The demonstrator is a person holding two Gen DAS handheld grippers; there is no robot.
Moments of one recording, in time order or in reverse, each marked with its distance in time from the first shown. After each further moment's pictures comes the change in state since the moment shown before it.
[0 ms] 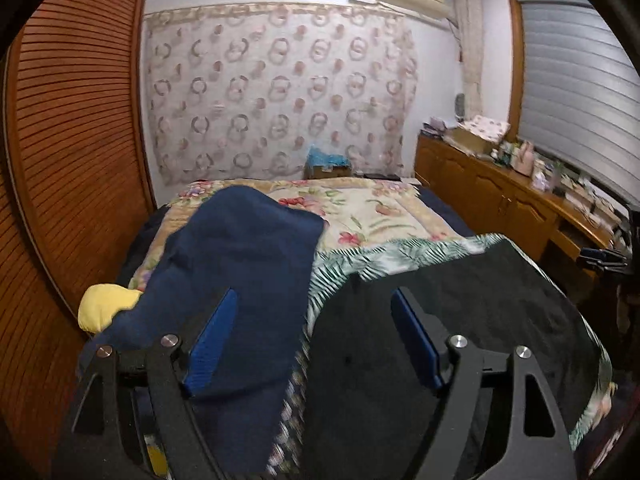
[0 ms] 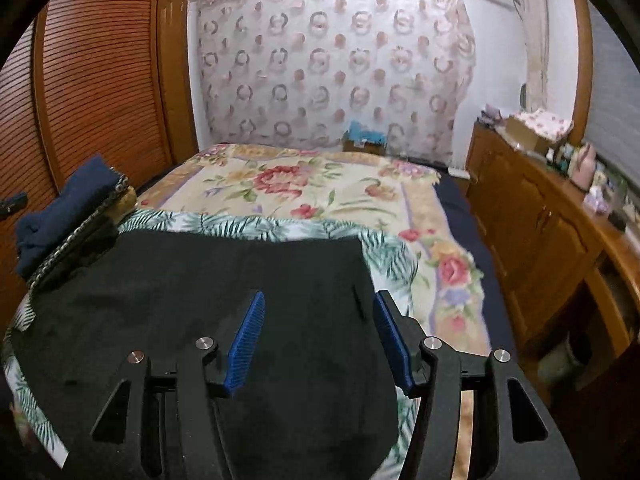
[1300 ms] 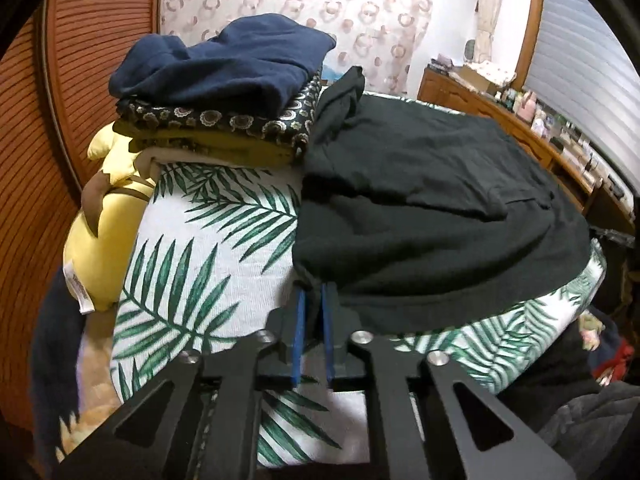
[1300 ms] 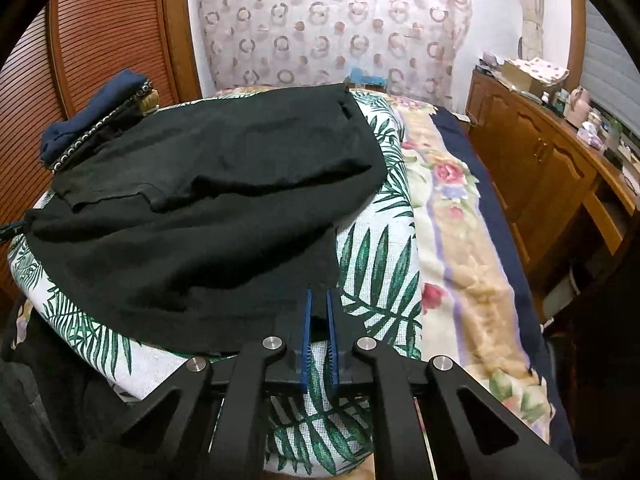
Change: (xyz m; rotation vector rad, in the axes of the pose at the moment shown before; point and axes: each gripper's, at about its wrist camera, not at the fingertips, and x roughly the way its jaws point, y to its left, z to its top) left arm -0.071 0.006 -0.180 -0.119 0.257 -0.032; right arm -0.069 -0.012 -0.095 -0.005 0.137 0.007
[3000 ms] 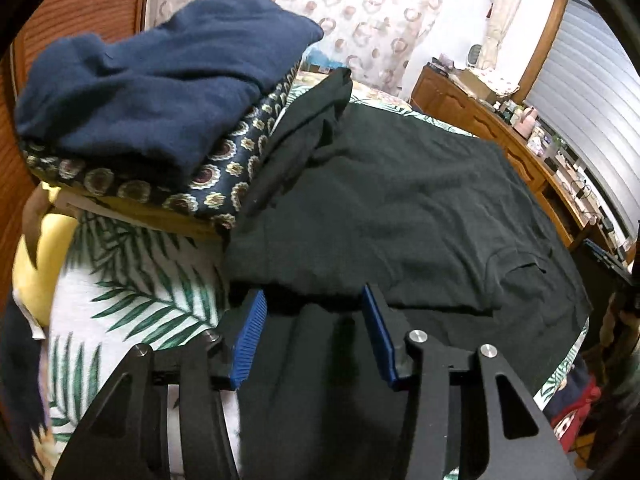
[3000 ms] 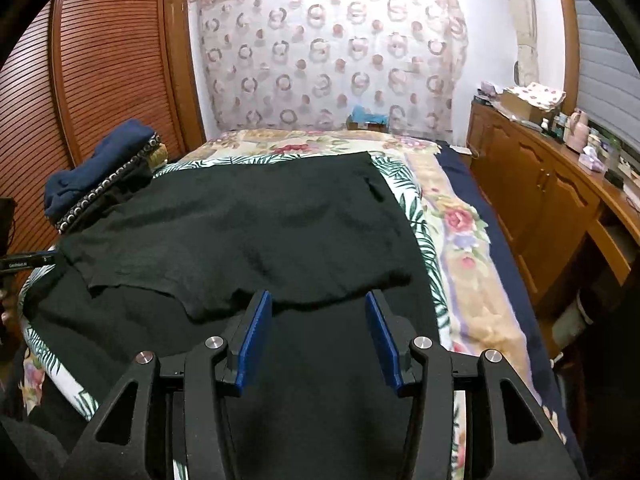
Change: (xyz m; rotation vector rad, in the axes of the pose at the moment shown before) left arm 0.067 -0.022 0.068 -0.088 0.085 -0.080; right arm -0.002 0.024 0.023 0.023 -0.120 0.022
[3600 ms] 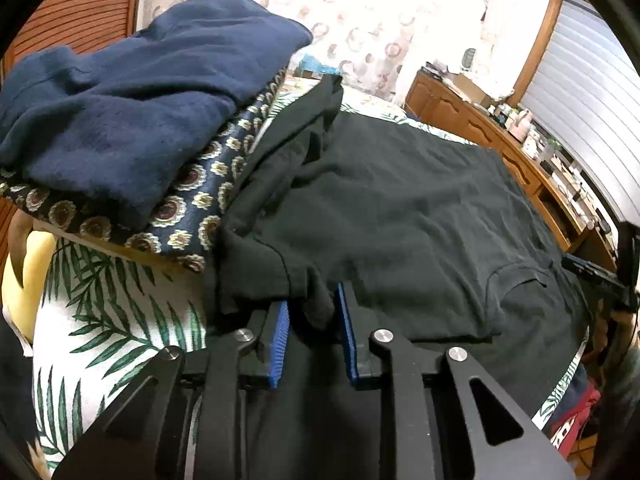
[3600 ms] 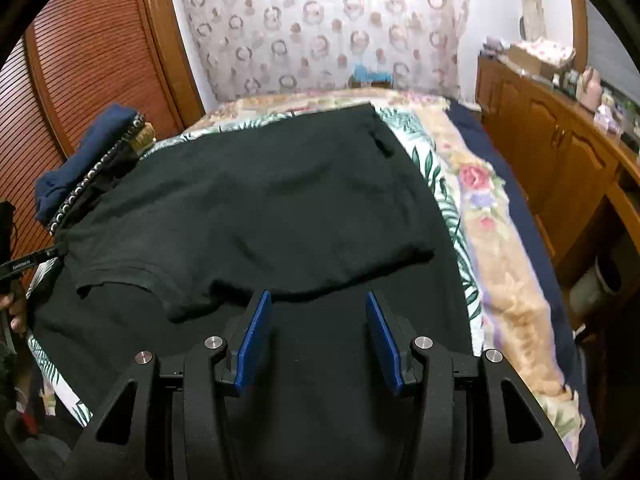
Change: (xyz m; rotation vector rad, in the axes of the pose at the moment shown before) left arm 0.014 -0.004 0.015 0.030 -0.021 -0.013; right arm 0.036 -0.033 0.018 0.083 0.161 0.064
